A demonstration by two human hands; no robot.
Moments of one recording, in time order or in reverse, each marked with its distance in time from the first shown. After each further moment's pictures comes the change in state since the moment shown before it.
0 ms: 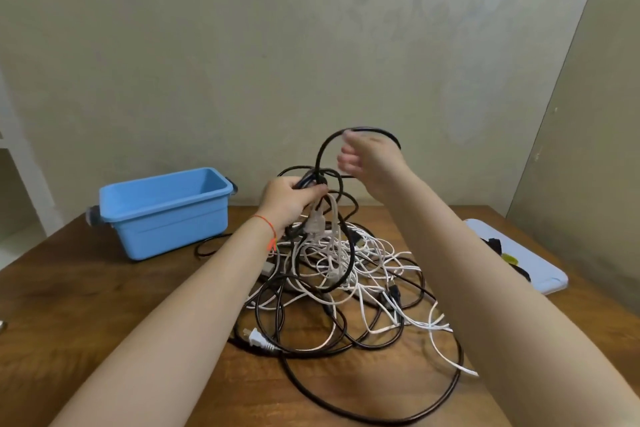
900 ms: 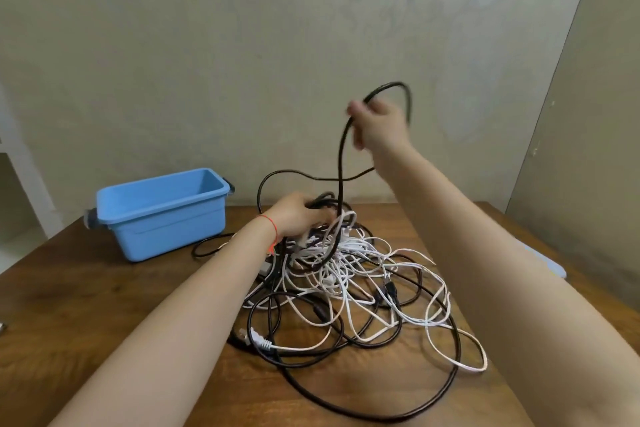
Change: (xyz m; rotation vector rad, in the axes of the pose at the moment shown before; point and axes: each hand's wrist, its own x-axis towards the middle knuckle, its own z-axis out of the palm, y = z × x) left_hand -0.004 -0.001 0.009 0.391 -0.333 -0.074; right_hand 0.009 -0.029 -0.003 -0.303 0.188 -0.343
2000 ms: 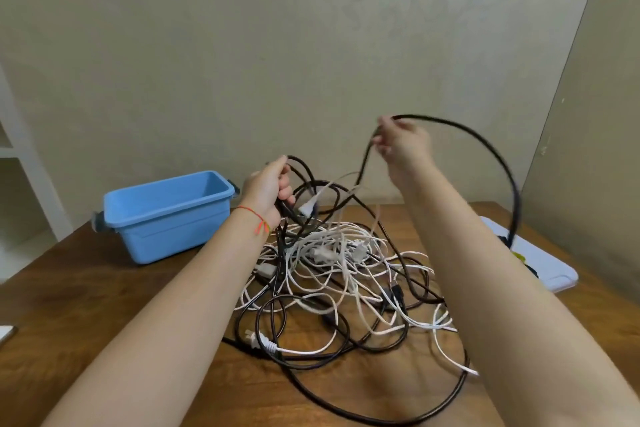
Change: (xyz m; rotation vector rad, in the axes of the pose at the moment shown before) left_hand 0.004 0.013 -0.030 -1.109 0.369 -0.085; right_hand 0.015 0.038 -0.019 0.374 0.115 0.248
